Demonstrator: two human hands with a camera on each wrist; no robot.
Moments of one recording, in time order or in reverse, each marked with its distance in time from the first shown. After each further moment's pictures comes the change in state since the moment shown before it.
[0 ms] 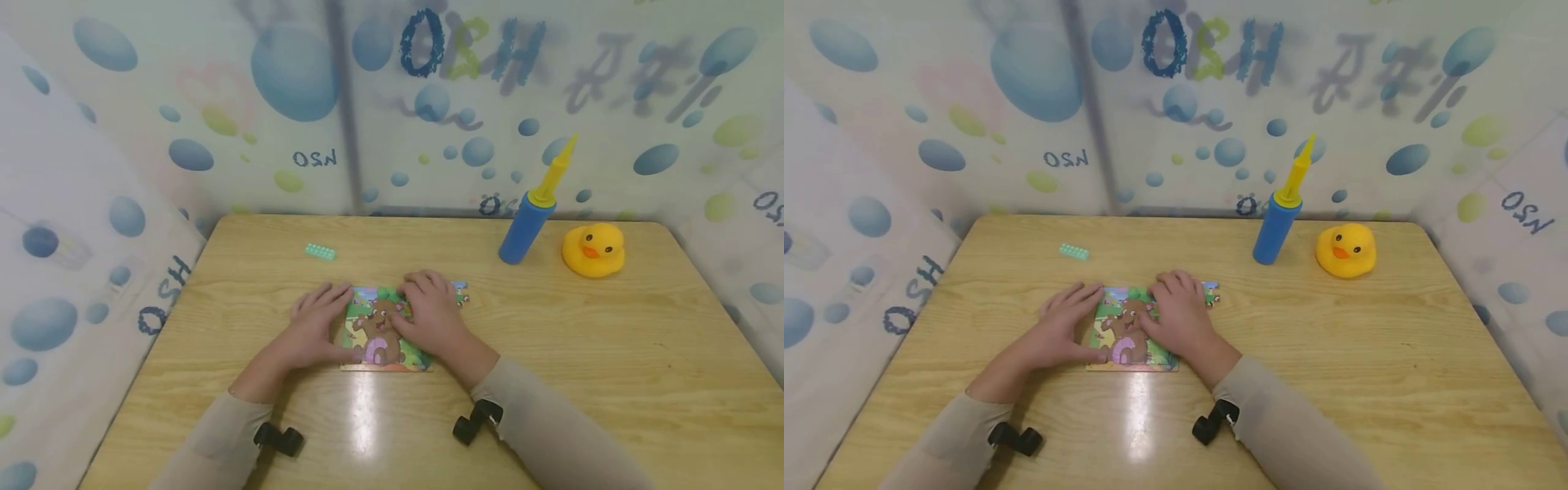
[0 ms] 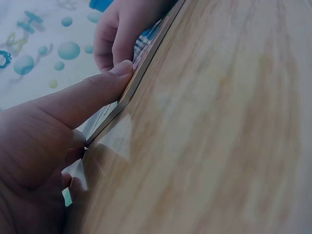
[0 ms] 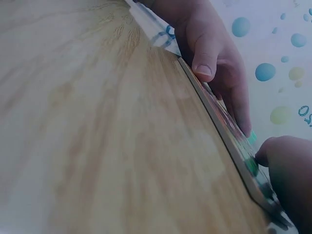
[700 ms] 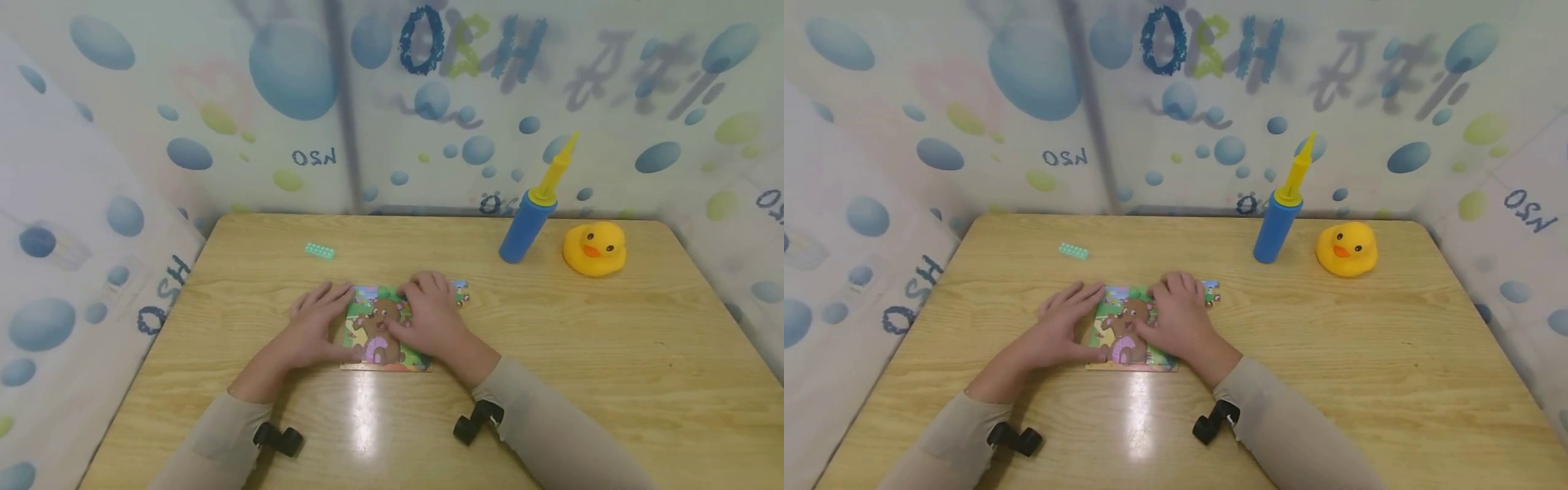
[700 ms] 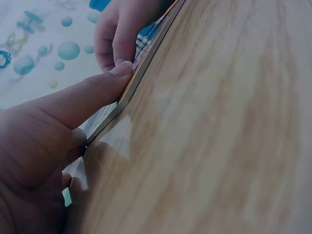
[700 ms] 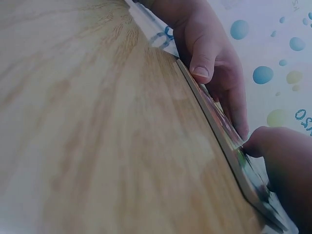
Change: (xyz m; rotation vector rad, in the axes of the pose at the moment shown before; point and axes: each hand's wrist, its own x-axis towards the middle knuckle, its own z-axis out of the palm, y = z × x) left_hand 0.000 0.003 -0.001 -0.018 -0.016 -0.006; right_hand -0.003 -0.007 -0.003 0.006 0.004 0.030
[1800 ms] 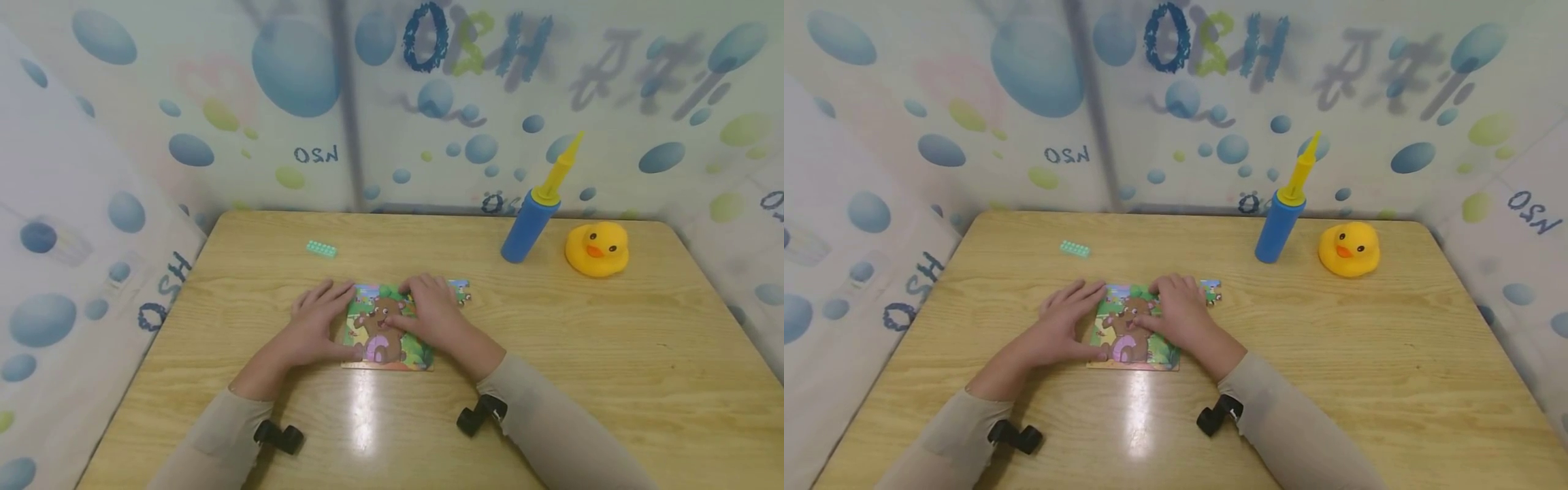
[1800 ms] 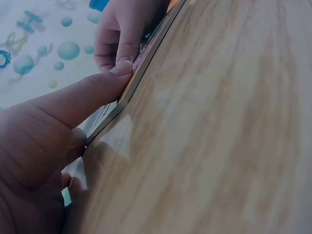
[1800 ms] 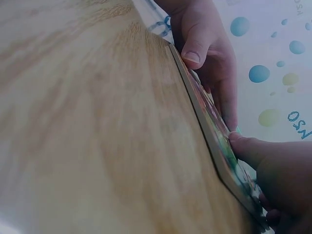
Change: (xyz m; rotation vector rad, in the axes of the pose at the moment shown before) left_hand 0.001 -0.002 0.000 0.009 -0.001 0.012; right_hand 0.011 0.001 -0.006 0.111 -0.170 0.111
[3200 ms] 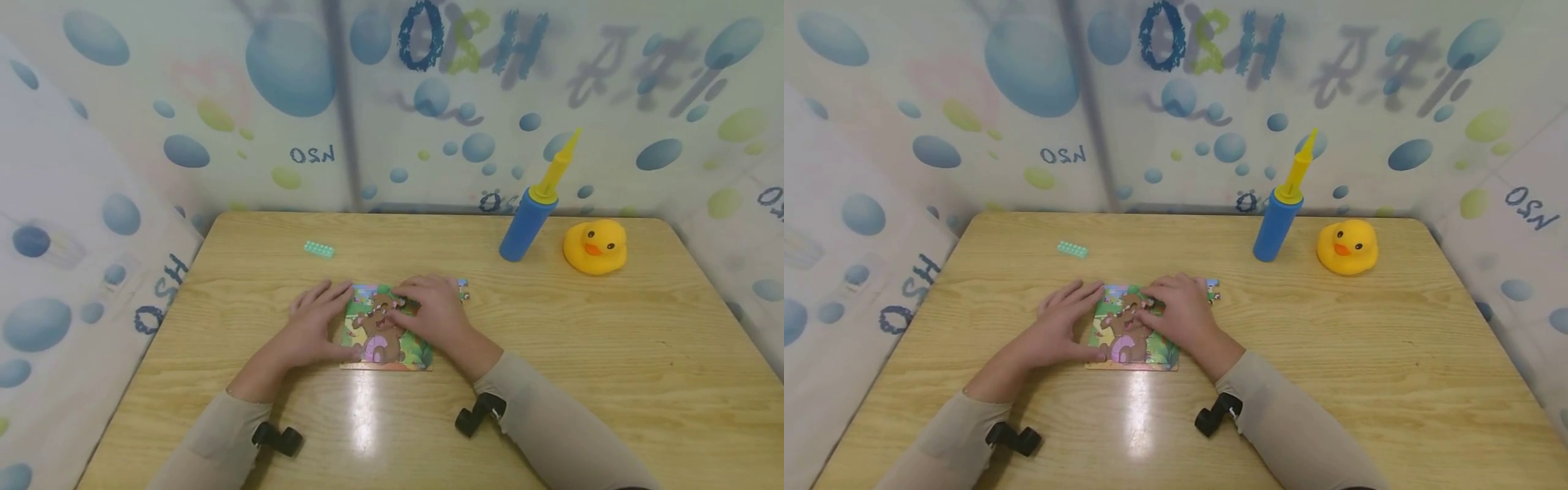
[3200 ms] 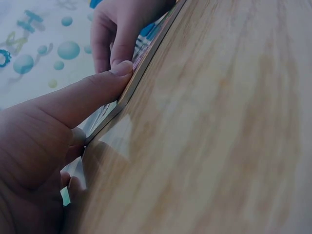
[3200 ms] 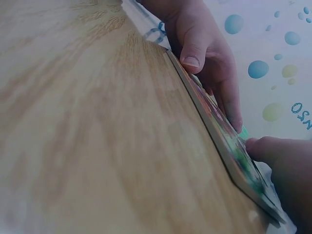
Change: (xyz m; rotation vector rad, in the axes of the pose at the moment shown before) left_hand 0.000 0.000 0.001 0.001 0.010 0.008; right_hand -0.004 0.013 0.005 0.003 0.337 -0.310
